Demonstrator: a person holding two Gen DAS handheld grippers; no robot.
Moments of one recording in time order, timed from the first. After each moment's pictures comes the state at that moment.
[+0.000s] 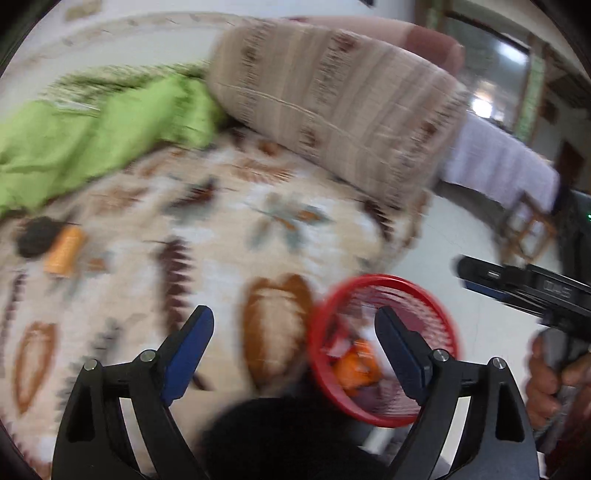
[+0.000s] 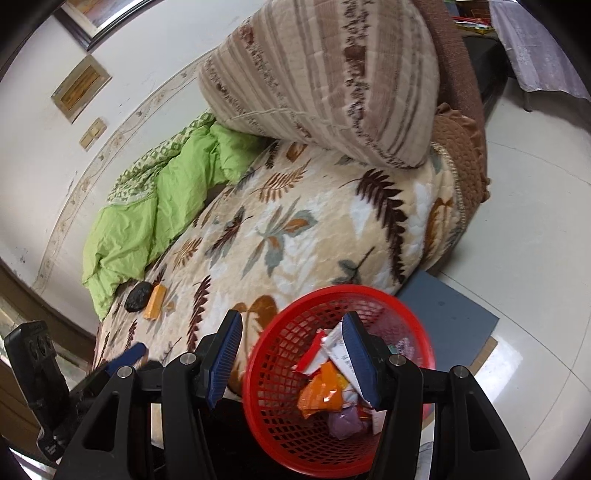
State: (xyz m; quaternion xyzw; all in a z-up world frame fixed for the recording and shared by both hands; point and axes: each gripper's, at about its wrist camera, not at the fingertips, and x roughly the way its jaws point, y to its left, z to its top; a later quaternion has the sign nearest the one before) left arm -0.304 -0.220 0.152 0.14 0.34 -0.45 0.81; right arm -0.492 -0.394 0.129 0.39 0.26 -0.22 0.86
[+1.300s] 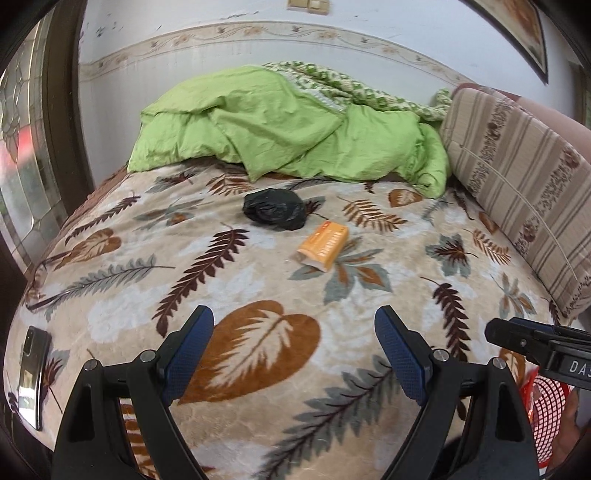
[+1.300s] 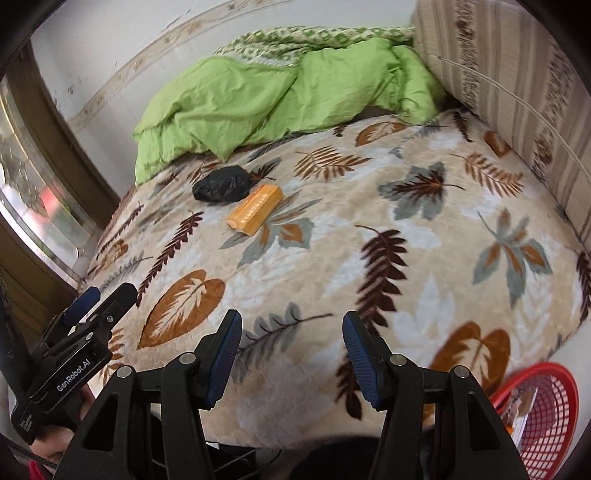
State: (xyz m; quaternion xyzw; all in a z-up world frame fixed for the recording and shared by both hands) left arm -0.148 -0.015 0.152 0.03 0.34 -0.17 0.93; right arm -0.220 -0.221 0.141 0.19 0.41 -0.05 0.89
